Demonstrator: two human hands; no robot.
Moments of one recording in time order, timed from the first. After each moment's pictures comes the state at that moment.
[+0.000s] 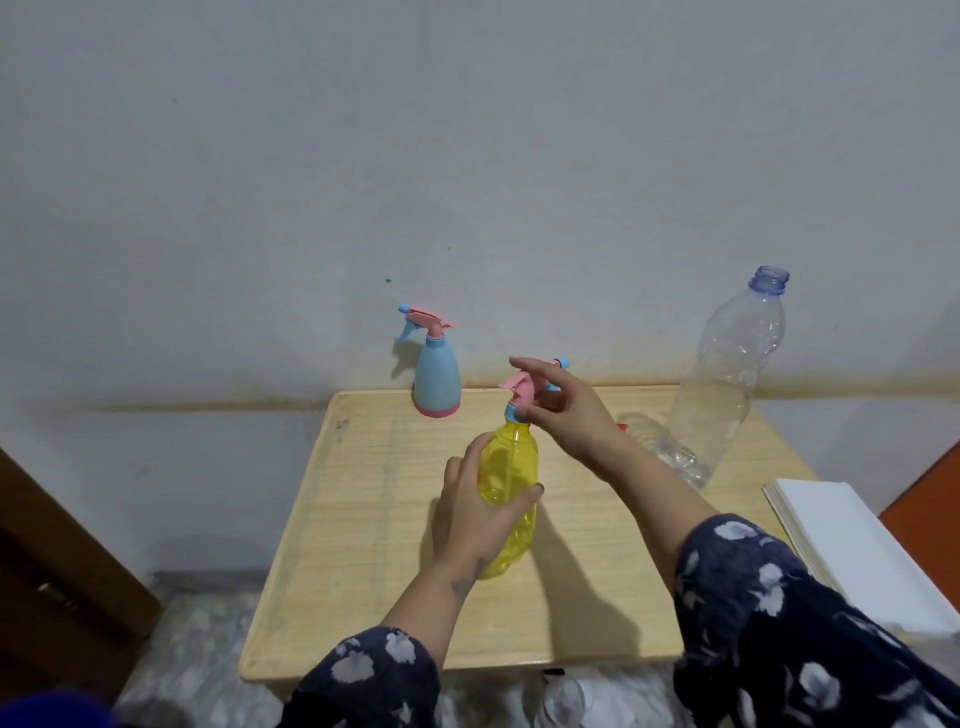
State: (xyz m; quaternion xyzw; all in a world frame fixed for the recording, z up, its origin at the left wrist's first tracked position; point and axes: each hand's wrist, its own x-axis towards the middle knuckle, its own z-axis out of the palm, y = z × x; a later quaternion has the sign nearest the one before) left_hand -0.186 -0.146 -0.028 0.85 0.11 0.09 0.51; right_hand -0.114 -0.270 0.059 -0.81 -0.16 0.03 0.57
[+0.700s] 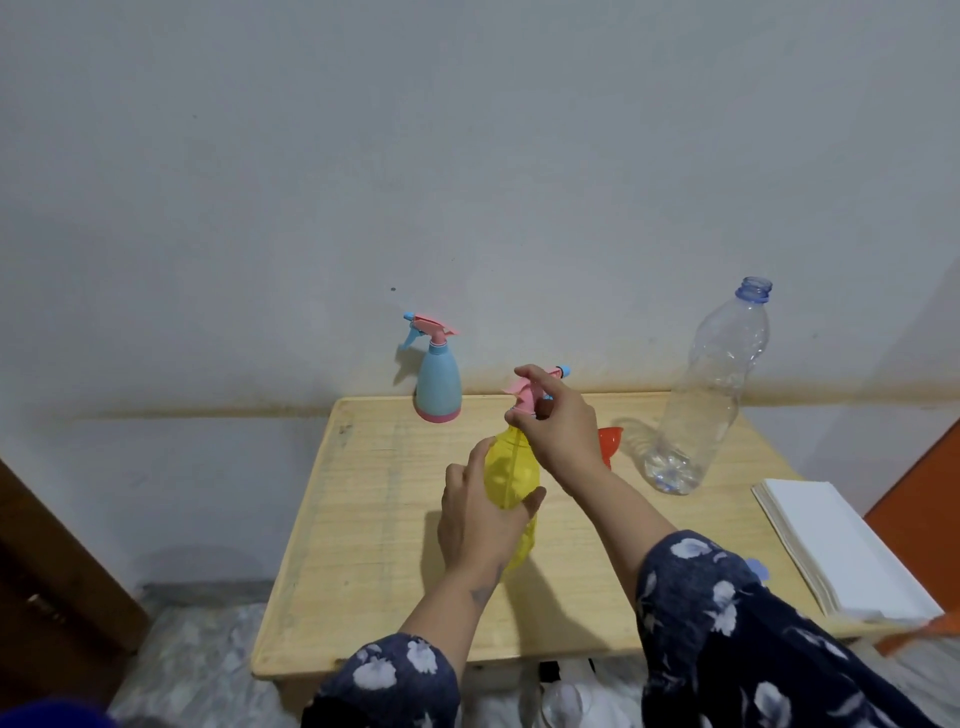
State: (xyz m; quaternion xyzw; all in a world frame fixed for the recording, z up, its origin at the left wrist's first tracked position) left_hand -0.201 -0.153 -0.022 0.87 0.15 0.11 0.46; right_hand -0.146 -0.236 0.061 -0.85 -0.05 -0.09 0.52
